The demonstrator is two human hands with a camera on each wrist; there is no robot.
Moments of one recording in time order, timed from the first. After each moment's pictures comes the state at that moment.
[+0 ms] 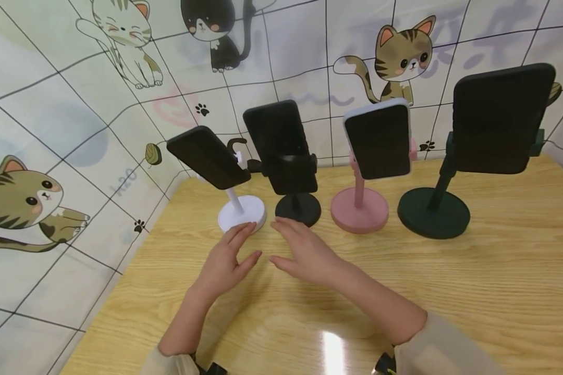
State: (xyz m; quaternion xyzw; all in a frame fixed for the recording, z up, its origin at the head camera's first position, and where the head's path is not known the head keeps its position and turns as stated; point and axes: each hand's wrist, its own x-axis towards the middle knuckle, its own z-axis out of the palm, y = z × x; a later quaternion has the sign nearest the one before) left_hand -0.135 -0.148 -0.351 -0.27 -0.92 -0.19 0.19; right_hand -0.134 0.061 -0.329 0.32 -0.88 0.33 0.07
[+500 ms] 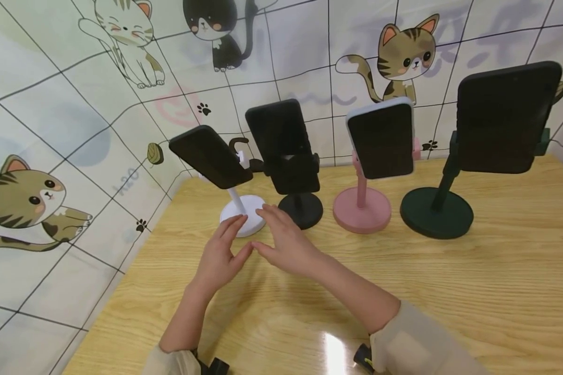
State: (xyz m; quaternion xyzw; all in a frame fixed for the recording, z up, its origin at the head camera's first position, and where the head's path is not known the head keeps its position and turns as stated) left_hand -0.140 -0.153 -0.347 -0.23 -0.92 -0.23 0.23; right_hand -0.146 0.031 -0.324 0.30 -0.86 0.40 0.07
